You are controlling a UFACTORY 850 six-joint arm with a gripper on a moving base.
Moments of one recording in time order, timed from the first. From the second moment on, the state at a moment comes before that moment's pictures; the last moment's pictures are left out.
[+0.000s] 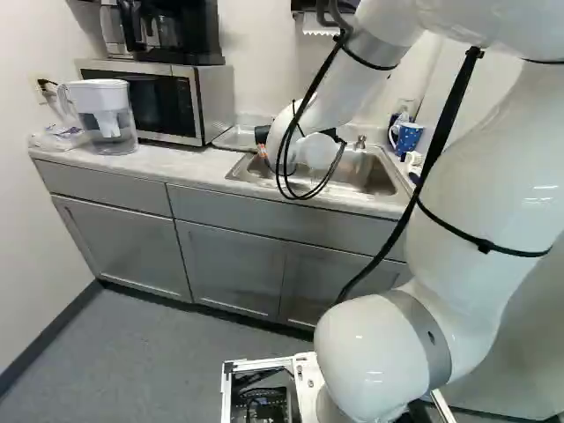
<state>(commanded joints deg) 8.0 -1.9 -38.0 0.0 43.5 89.1</state>
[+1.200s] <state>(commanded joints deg) 8.0 -1.9 -38.0 0.0 43.5 102.4</state>
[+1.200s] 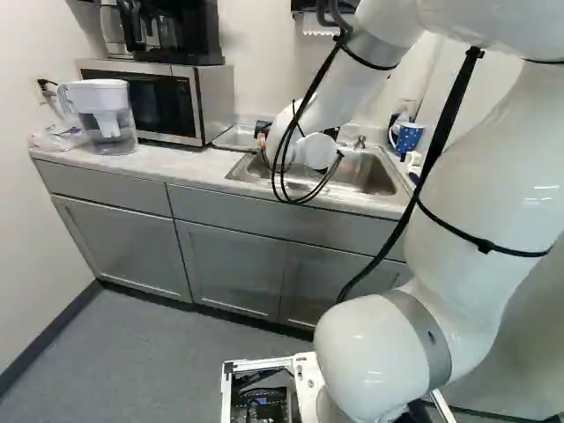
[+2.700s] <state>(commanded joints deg) 8.0 -1.9 -38.0 0.0 43.5 119.7</state>
